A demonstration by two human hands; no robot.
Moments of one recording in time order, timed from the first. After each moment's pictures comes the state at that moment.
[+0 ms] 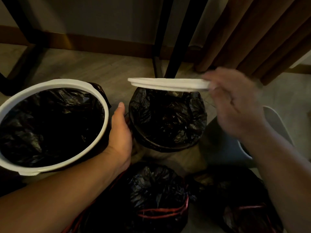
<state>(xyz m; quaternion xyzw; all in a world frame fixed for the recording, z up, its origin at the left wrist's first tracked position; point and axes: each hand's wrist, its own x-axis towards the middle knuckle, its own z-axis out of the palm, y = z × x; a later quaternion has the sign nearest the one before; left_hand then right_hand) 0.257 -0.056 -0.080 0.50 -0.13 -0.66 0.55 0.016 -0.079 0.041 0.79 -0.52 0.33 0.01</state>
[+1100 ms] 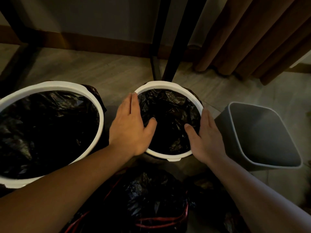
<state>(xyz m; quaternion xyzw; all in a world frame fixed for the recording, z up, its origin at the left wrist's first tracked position) 0.251 -0.093 -0.098 0.66 -0.67 -0.20 0.26 0.008 -0.070 -0.087 0.63 -0.75 0.14 -0.17</state>
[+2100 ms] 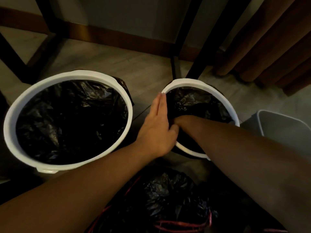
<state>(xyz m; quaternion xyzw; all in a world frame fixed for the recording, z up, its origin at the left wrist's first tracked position) 0.264 -0.087 -0.111 0.57 -0.66 -0.38 0.32 0.142 -0.205 -0.123 0.77 -0.53 -0.30 -0.21</state>
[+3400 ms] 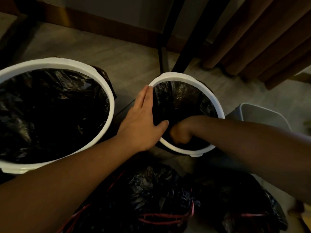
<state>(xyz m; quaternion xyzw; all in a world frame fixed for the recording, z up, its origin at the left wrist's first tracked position) 0.264 -0.091 -0.116 0.58 -0.68 -0.33 0.31 0.091 -0.151 -0.090 0.69 -0.48 -0.47 -0.27</state>
